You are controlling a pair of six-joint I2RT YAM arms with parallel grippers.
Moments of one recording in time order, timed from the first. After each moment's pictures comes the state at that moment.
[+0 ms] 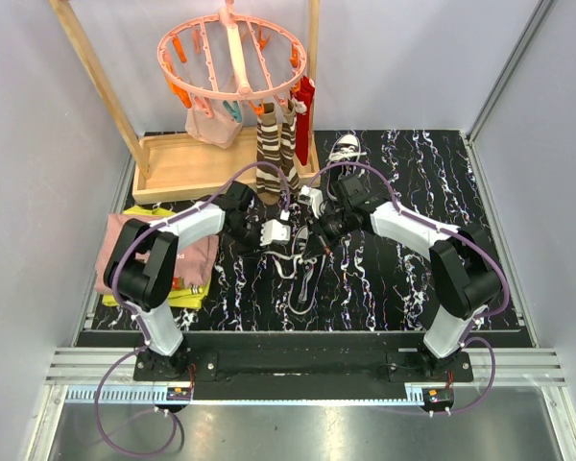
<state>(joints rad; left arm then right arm) -0.41 1.76 1.11 -0.63 0.54 1.11 0.54 1.74 1.17 -0.43 -0.81 -0.10</state>
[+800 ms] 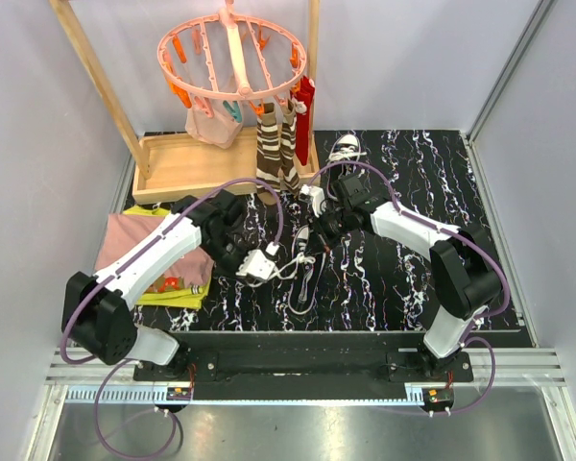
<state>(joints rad) -0.49 1.40 1.14 -1.26 0.65 1.44 0.54 1.73 1.17 -0.41 -0.71 -0.10</state>
